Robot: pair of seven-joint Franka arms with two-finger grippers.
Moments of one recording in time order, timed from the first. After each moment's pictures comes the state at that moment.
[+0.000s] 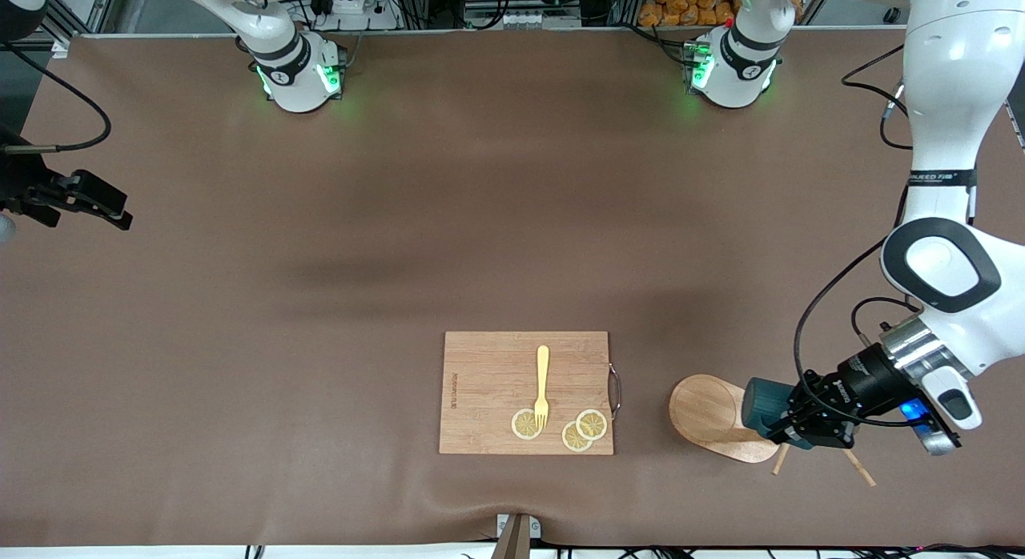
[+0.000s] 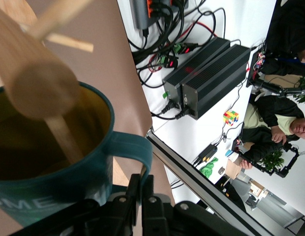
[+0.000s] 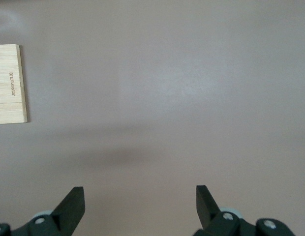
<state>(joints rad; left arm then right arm) 0.10 0.63 -0.19 -1.35 -0.86 2.35 -0.66 -0.04 0.05 0.04 -1.51 -0.01 1.60 0.05</state>
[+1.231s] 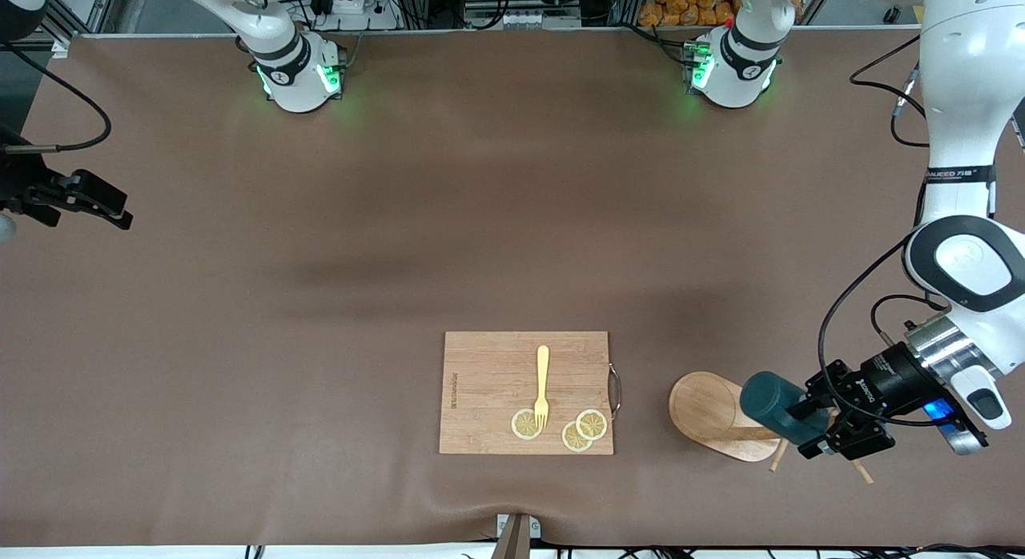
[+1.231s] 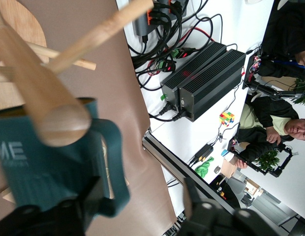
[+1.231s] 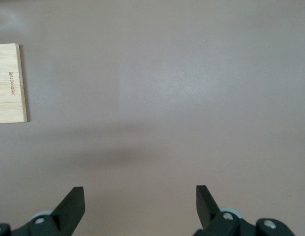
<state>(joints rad) 0.13 0.62 -0.19 -1.34 -0.87 2.31 -0.65 -0.04 0.05 0.04 -1.51 -0.01 1.59 0.05</state>
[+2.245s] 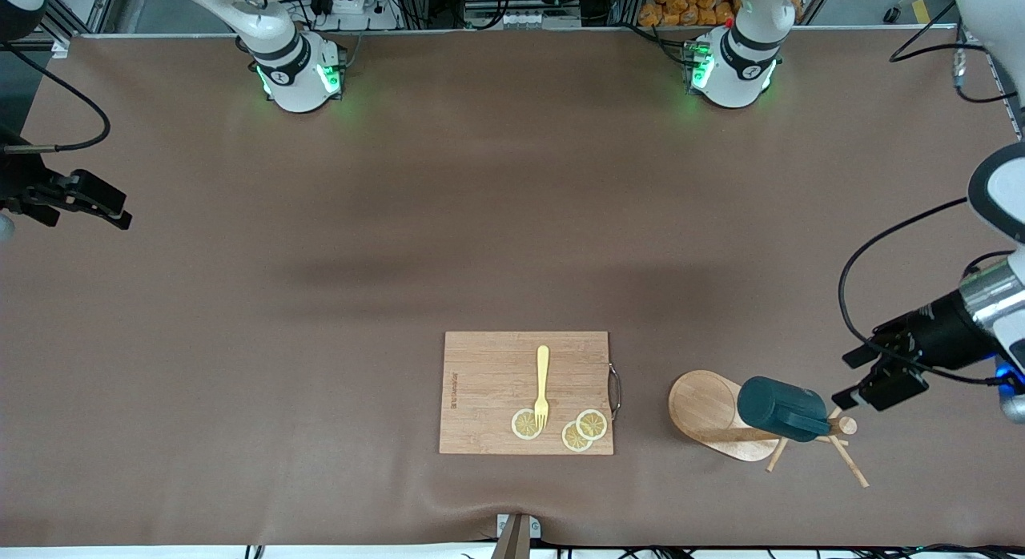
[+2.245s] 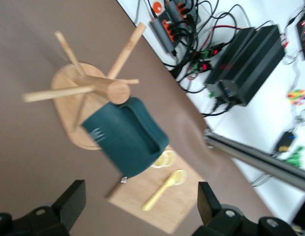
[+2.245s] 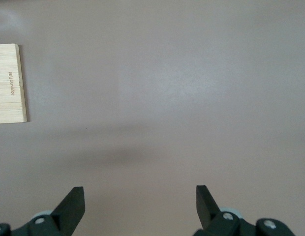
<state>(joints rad) 0.14 0.42 -0.19 -1.34 -0.36 2.03 -0.65 -0.04 0.05 0.04 -1.50 -0.01 1.59 0.05</state>
